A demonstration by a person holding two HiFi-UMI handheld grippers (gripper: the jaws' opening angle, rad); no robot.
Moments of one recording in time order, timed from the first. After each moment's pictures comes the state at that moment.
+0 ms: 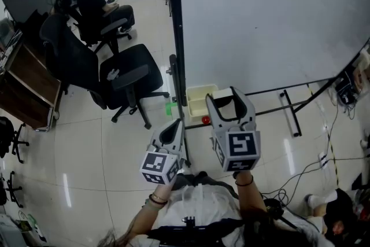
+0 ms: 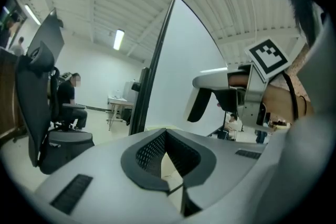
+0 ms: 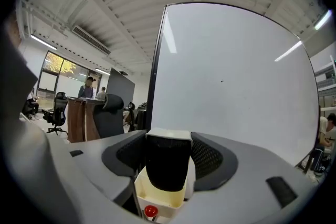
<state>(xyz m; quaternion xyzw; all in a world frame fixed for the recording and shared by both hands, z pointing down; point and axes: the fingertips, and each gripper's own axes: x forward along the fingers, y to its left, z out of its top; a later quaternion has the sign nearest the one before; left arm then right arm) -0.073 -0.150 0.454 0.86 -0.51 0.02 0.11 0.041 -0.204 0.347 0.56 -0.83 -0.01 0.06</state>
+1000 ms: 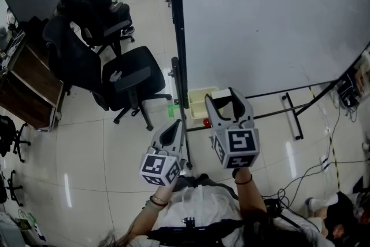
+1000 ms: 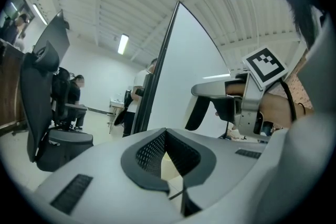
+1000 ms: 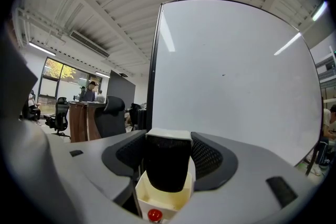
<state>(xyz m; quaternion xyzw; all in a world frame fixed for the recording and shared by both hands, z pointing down) -0.080 -0.153 0.449 0.85 -0.52 -0.02 0.11 0.036 -0.216 0.356 0.55 -0.83 0.01 0.05</state>
